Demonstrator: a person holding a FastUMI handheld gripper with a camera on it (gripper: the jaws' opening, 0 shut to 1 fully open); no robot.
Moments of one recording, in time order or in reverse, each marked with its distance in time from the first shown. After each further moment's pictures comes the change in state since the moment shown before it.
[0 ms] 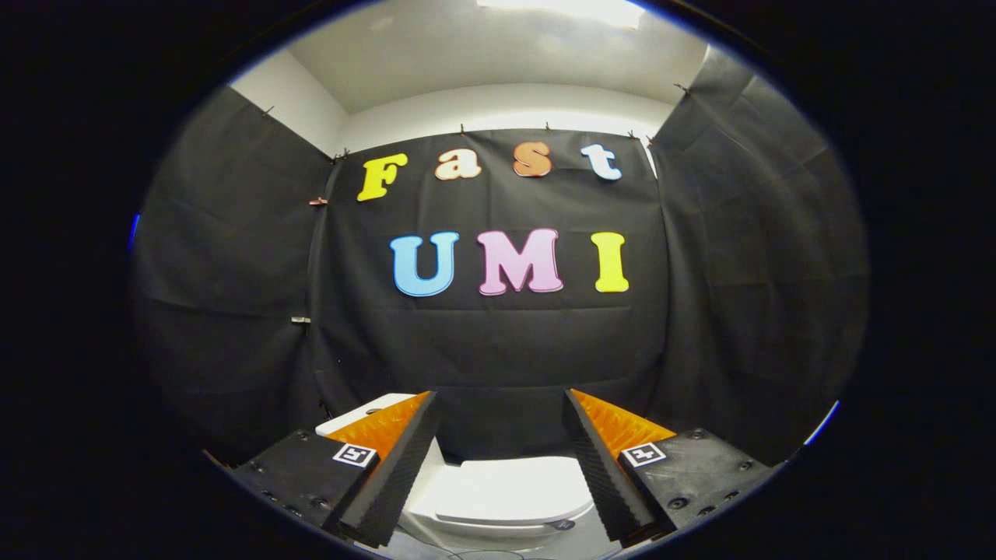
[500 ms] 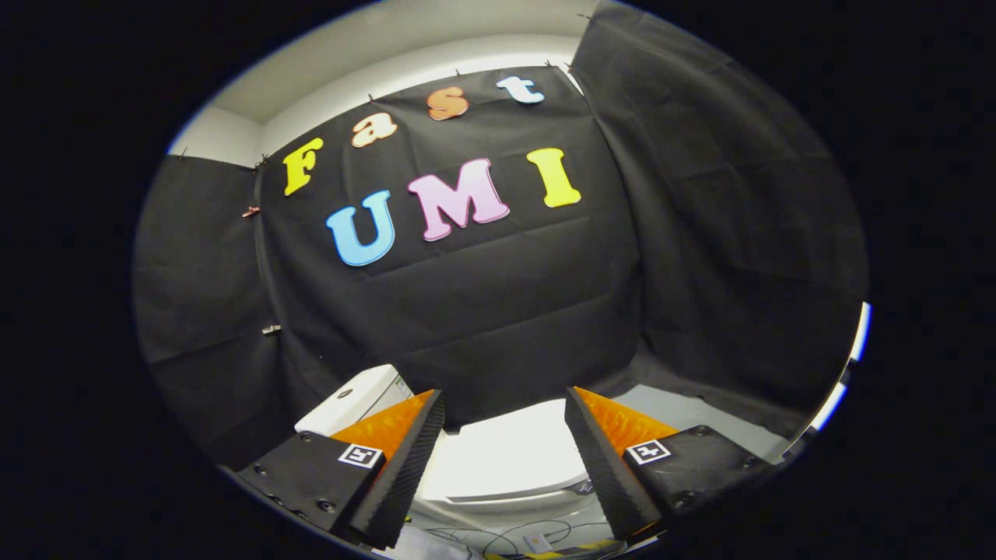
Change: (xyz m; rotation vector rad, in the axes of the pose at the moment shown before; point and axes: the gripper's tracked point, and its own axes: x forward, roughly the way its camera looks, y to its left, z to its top) arm 0.044 -0.086 -0.117 0.277 0.221 -0.099
